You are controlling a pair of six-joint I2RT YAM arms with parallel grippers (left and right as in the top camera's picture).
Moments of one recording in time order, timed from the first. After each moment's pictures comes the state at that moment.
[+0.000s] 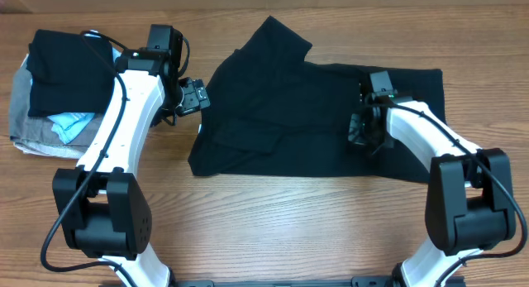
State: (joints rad) left arm -0.10 1.87 1.59 -1.10 -0.06 -0.46; right arm 0.13 1.86 1.15 -0.70 0.05 0.35
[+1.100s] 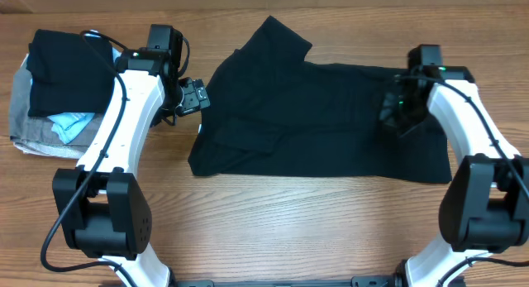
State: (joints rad) left arm -0.10 1.87 1.59 -1.10 -0.06 -0.46; right arm -0.02 1.86 1.40 -1.00 -0.15 0.25
